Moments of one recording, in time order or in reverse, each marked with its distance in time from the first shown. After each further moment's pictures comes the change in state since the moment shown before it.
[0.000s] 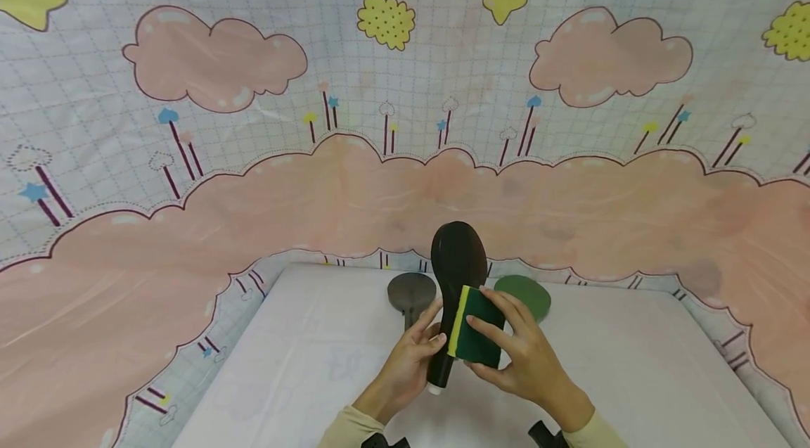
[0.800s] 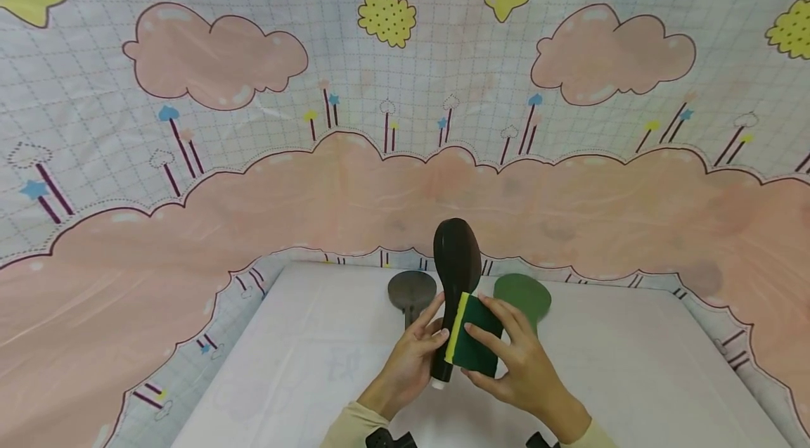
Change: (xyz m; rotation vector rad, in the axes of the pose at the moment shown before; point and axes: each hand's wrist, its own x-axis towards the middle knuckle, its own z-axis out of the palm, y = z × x) left_hand 0.006 -0.005 -0.001 -0.019 -0.002 0.002; right_hand -0.014 -0.013 0.005 -0.022 -0.049 0.090
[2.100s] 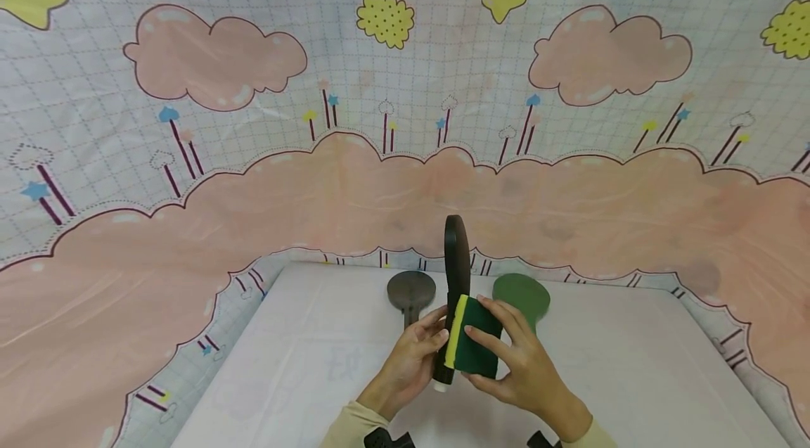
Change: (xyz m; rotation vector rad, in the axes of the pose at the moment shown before) left_hand 0.001 0.004 0.005 -0.013 -0.057 0.010; right_hand 0.004 0.001 -0.002 0.085 0.081 -0.103
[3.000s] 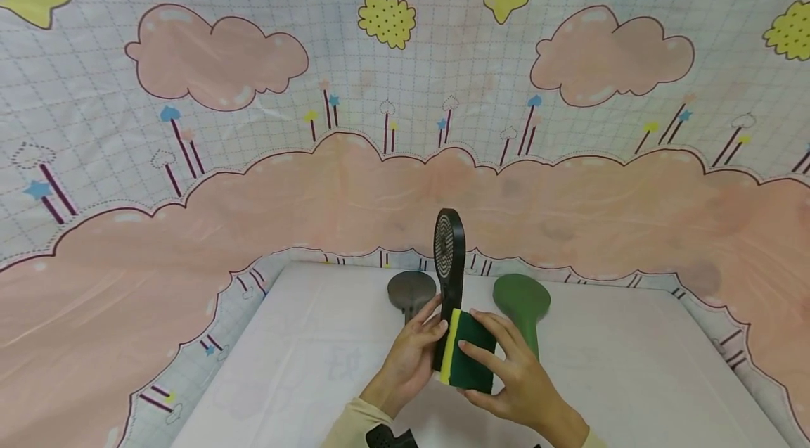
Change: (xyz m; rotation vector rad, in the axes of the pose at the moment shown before) left_hand 0.004 0.001 0.002 -0.062 0.152 -0.002; right_hand -0.009 -0.010 0.007 0.028 -0.023 -0.020
